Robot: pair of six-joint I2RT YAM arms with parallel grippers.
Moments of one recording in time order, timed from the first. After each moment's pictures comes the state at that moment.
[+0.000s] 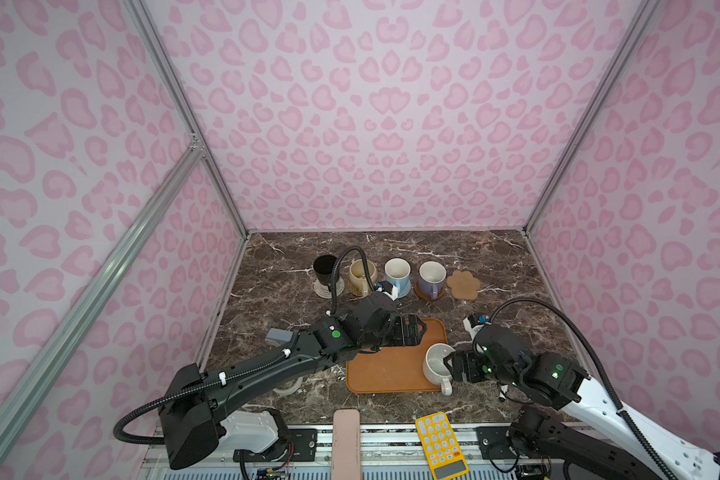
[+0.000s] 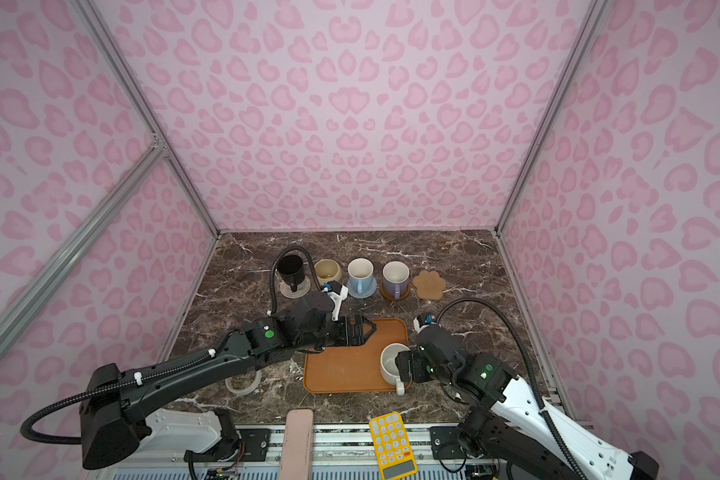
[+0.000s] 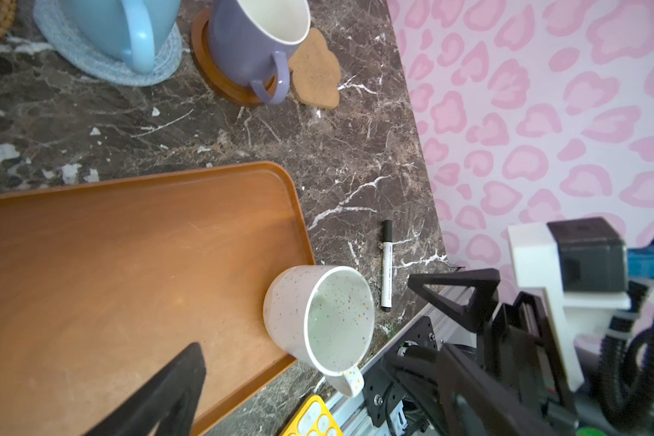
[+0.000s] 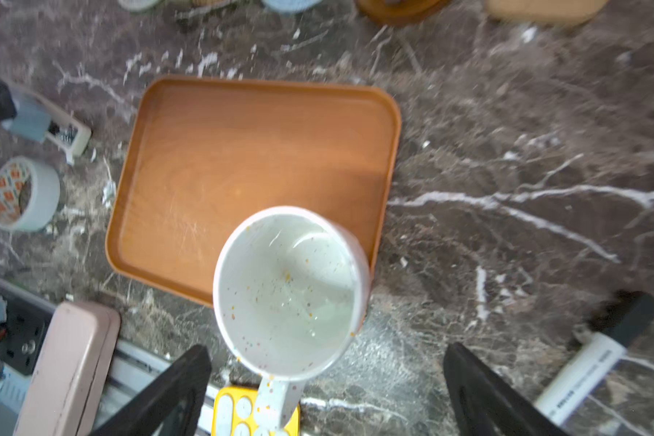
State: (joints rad) left arm -1.00 1.32 1.00 -0.36 0.03 -0.91; right arm 0.89 0.74 0.68 -0.91 0.14 0.64
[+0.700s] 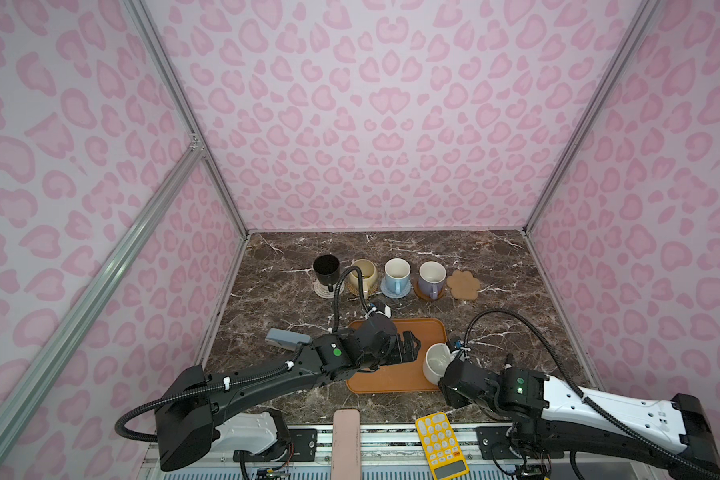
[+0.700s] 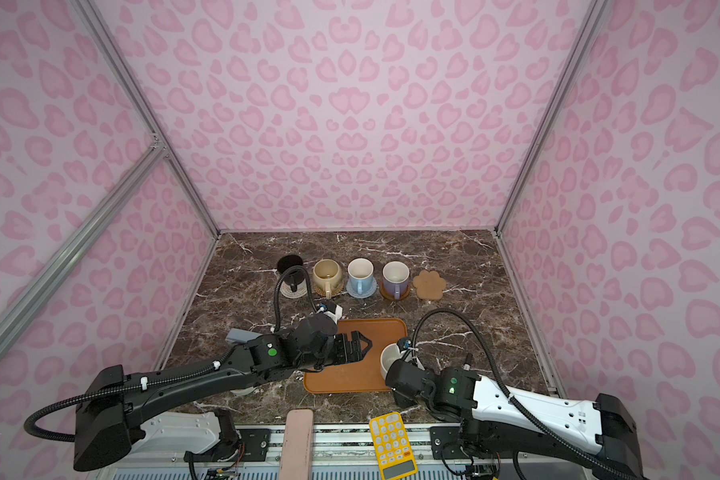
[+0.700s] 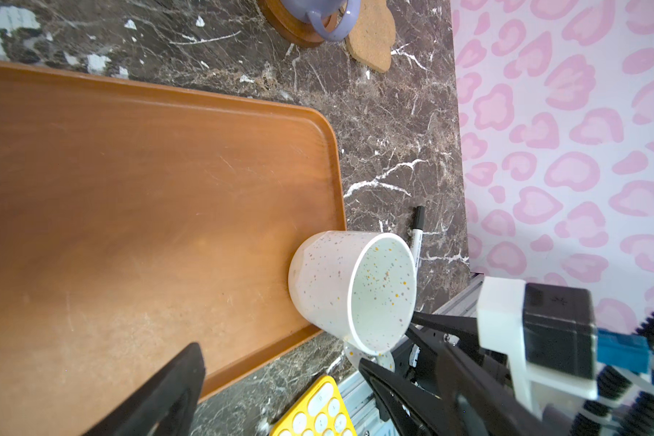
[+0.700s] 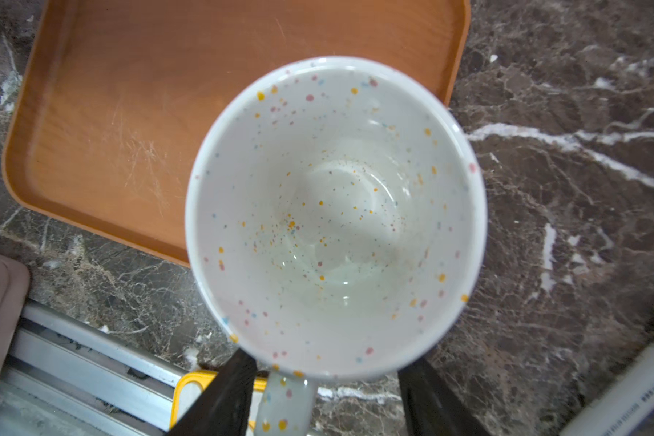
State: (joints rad) left arm -1.07 1.29 0.86 -0.30 -0.03 -1.07; right arm 1.20 0.89 0.57 -0.83 0.34 0.86
